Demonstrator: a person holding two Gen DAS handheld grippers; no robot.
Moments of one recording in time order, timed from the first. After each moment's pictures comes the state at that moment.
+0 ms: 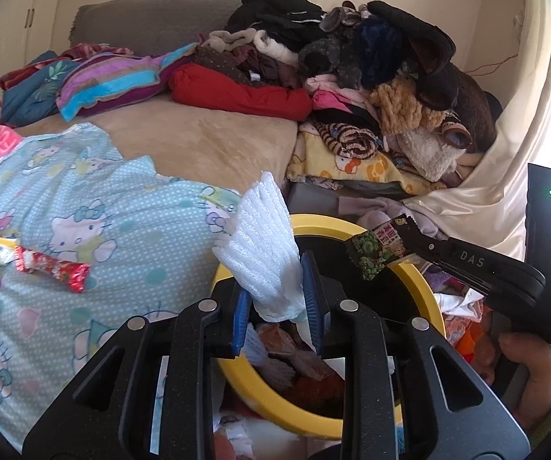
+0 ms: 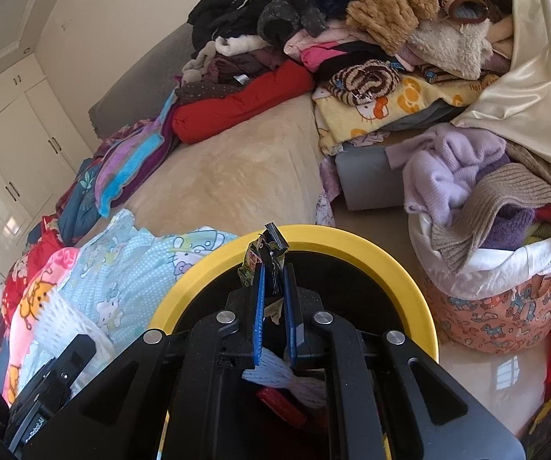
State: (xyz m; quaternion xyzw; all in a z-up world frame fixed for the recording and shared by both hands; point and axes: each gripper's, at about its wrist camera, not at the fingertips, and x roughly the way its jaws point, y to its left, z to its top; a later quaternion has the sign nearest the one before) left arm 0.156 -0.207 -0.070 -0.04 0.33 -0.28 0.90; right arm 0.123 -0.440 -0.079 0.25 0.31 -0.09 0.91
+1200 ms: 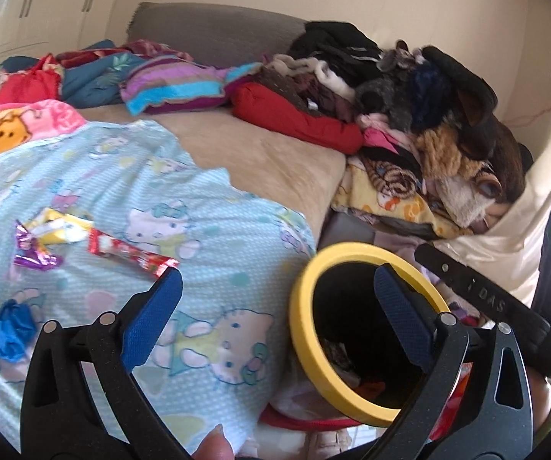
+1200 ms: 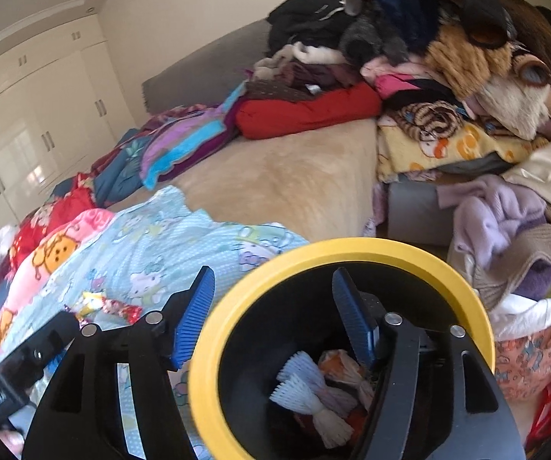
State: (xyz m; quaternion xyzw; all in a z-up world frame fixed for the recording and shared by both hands) left arm 0.147 -0.118 -0.052 -0.10 0.31 -0.19 0.93; right arm 0.134 -0.359 -0.052 0.15 0.28 -0.01 0.95
